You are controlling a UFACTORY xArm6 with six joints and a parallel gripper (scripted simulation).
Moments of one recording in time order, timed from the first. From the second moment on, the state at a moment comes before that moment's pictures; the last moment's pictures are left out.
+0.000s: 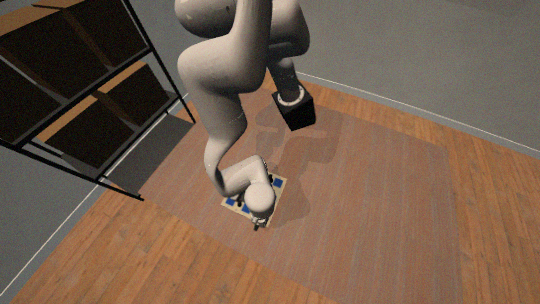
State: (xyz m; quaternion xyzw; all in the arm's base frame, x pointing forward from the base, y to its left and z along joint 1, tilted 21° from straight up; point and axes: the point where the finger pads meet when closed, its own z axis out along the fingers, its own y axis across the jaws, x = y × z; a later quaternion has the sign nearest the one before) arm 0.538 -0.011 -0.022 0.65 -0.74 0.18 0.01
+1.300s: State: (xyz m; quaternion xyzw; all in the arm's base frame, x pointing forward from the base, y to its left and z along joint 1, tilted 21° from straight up) arm 0.519 0.013 0.055 0.65 -0.74 0.18 0.01
